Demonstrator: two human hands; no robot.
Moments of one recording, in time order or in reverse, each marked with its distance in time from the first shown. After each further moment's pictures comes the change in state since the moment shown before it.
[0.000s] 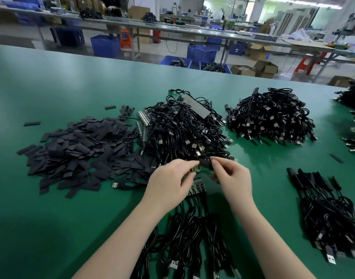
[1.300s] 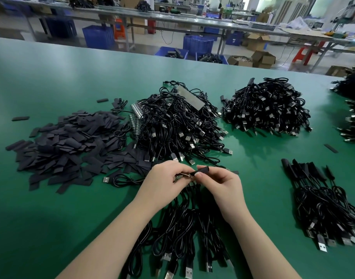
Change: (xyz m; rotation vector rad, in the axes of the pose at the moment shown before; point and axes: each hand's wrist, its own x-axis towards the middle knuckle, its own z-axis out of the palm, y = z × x) left_hand -0.007 -0.003 0.007 -0.264 -0.089 -0.088; right_hand -0.031 0.007 -0.003 0.271 -0.175 0.006
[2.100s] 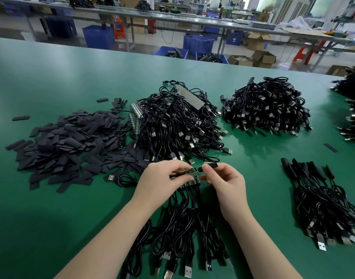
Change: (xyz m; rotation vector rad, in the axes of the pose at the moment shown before) left_hand -0.003 -0.003 0.000 -0.054 0.091 -0.077; right_hand 0.000 0.001 -0.002 0.151 0.116 0.047
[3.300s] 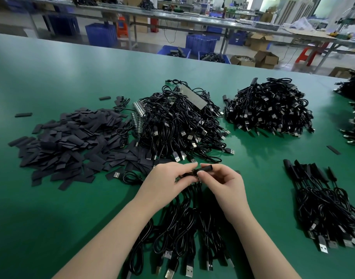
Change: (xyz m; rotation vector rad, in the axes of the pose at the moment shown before) left_hand -0.002 0.004 -0.002 0.083 -0.122 0.072; right_hand -0.003 -0.003 0.001 -0.142 -0.114 -0.059
